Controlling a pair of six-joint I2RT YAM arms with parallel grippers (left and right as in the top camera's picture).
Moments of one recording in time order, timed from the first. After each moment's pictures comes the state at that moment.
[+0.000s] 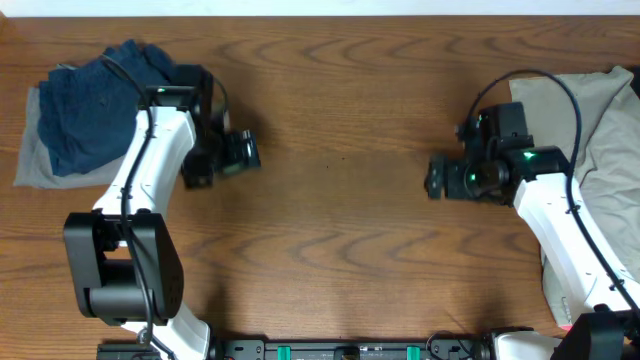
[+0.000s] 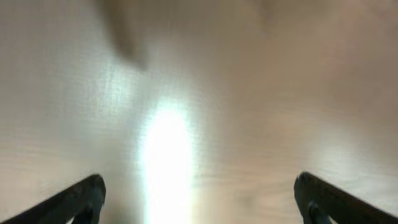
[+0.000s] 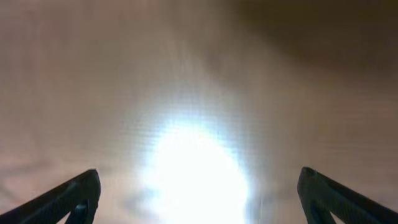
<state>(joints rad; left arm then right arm) -0.03 1.81 1.39 -1.17 0.21 -0.28 0.11 1.46 1.04 -0.88 -0.15 0.17</state>
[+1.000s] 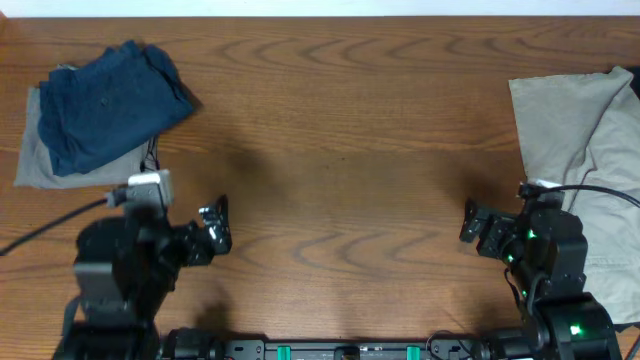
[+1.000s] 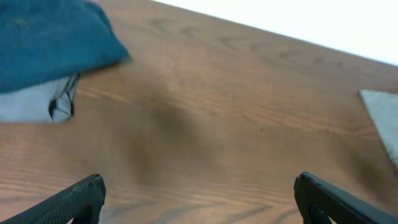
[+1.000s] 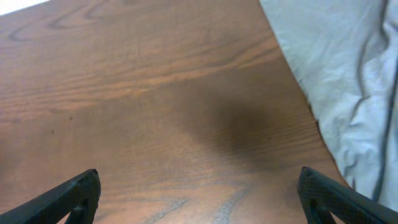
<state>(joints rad) -0.03 0.60 0.96 -0.93 0.15 -0.27 0.11 0.59 0.63 -0.71 0.09 0.34</state>
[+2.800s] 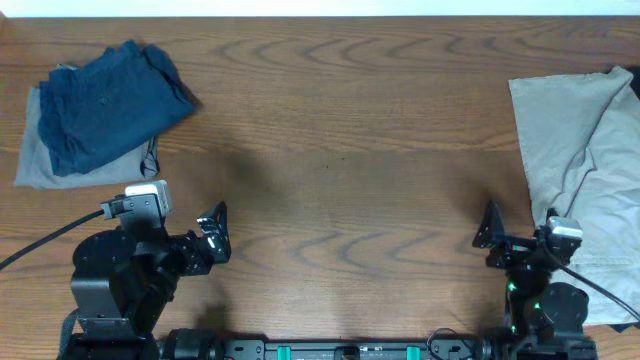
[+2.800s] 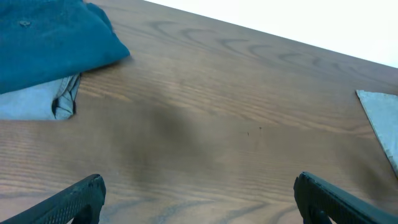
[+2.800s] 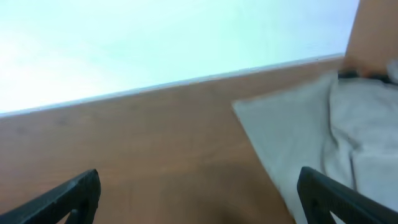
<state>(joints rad) -0.03 0.56 0.95 -0.96 0.15 -0.27 -0.04 0.01 0.17 -0.25 0.06 0.17</state>
